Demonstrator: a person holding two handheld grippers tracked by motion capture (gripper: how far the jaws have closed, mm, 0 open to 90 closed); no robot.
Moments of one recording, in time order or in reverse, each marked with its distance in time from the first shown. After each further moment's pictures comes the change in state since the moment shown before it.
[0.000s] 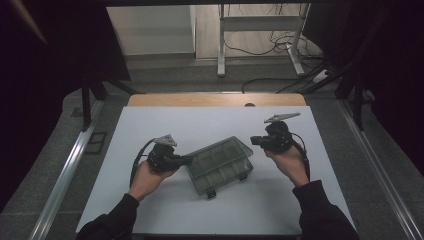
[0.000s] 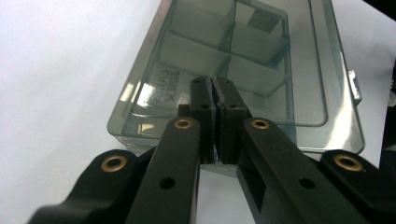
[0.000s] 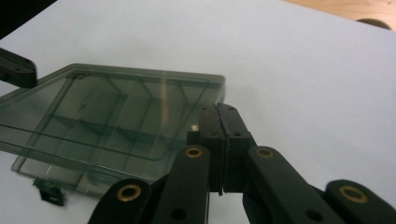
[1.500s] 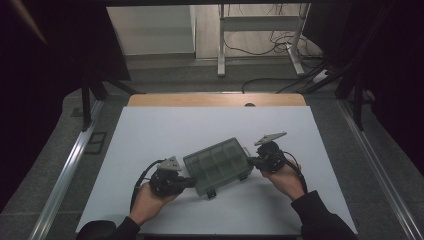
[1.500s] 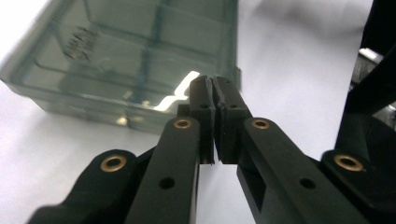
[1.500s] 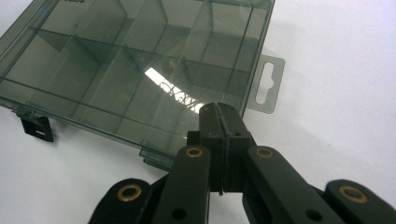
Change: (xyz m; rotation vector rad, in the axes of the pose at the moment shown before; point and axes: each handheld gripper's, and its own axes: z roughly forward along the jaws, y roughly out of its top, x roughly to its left) left arm -0.056 -0.036 0.002 0.025 -0.016 0.054; right arm 0.021 -0.045 0.025 0.133 0.009 -0.096
